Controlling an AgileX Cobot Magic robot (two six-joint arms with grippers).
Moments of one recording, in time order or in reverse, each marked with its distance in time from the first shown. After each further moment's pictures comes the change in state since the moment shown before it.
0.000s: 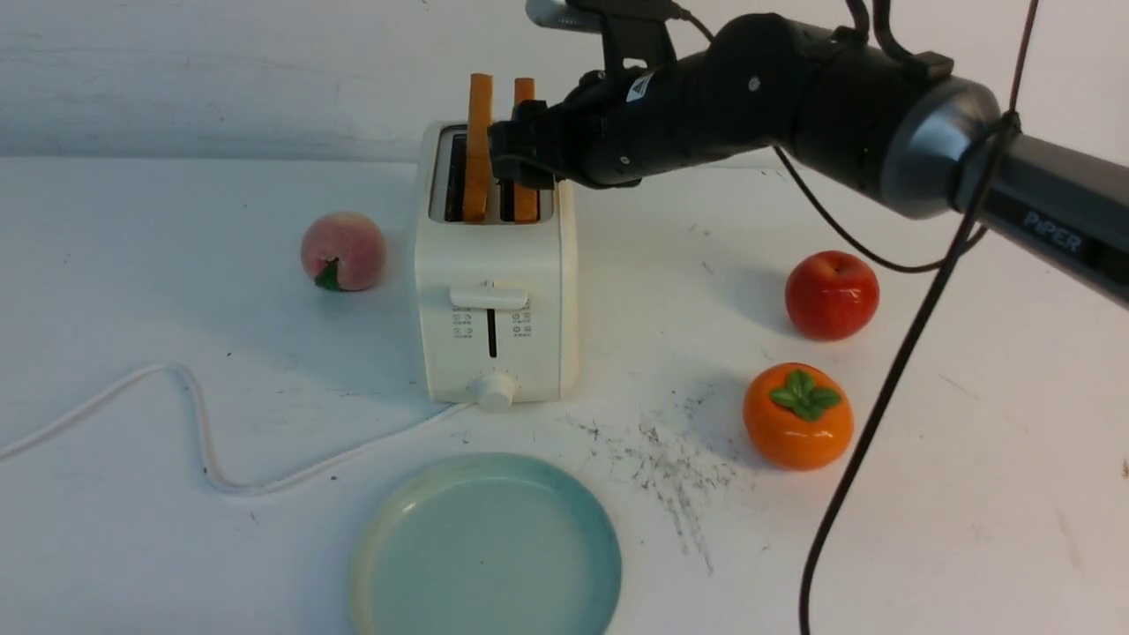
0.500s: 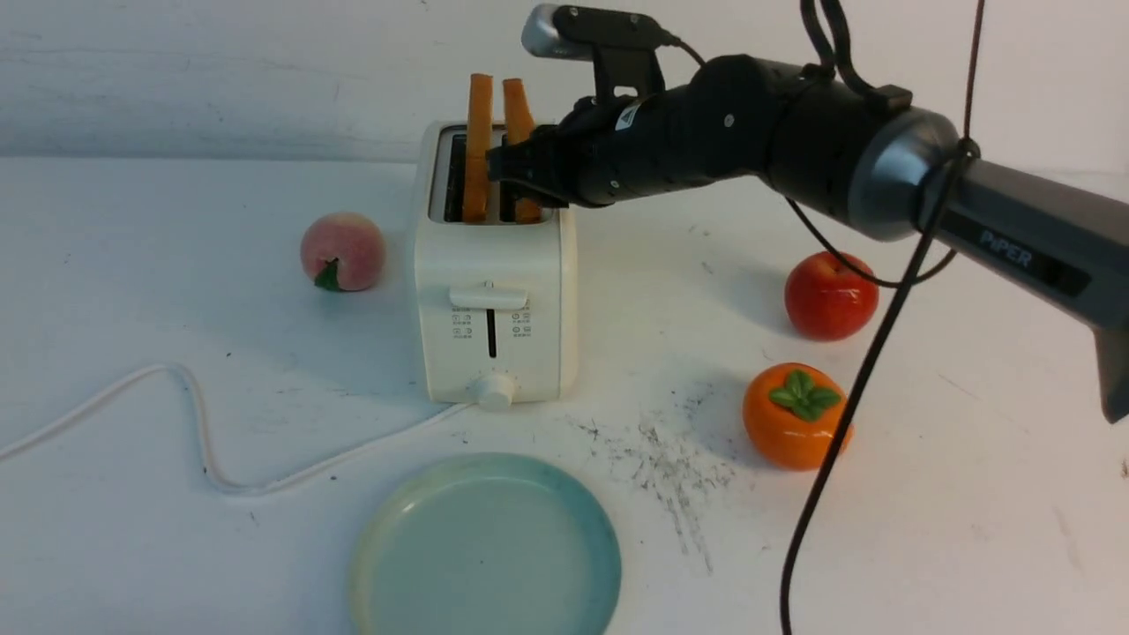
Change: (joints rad) right arm 0.000 0.049 -0.002 -0.024 -0.033 0.000; left arm 0.000 0.000 0.000 0.000 0.001 0.000
